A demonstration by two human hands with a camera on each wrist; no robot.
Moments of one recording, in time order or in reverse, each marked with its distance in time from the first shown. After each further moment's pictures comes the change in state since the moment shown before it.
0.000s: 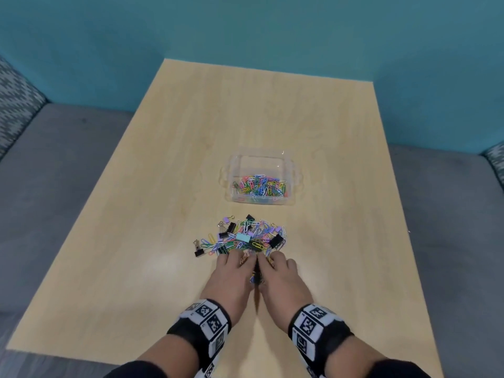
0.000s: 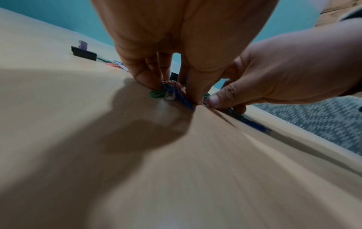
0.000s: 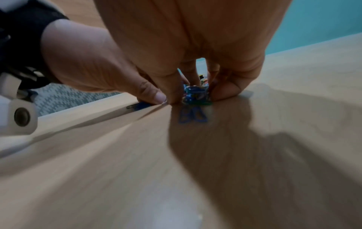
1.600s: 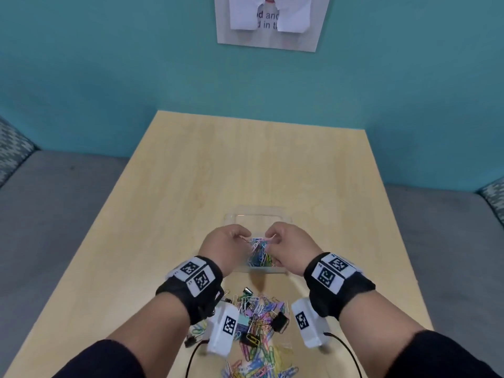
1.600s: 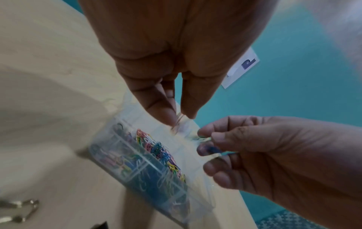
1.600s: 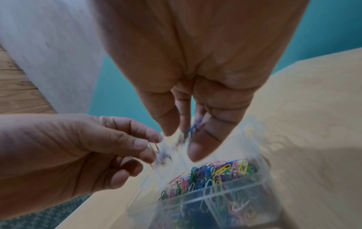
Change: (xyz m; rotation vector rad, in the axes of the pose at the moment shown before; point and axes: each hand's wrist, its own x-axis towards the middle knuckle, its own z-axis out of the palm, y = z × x) left_hand 0.177 -0.029 -0.127 -0.896 0.068 -0.289; right_hand 0.167 0.028 -0.155 0.587 -0.022 0.162
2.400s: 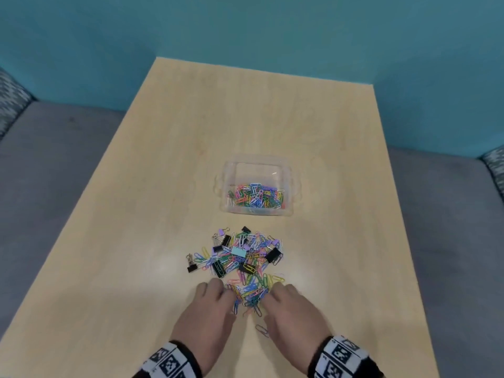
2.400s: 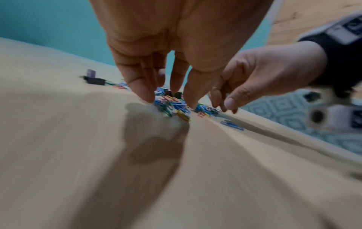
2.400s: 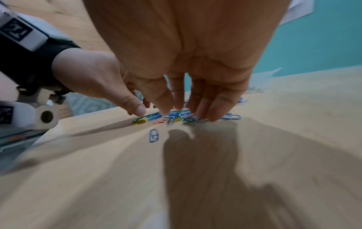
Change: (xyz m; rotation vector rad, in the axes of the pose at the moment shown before) left_hand -0.197 -0.123 0.040 0.931 -0.095 0.329; right_hand -0.179 0.093 0.113 -0.653 -0.129 -0.311
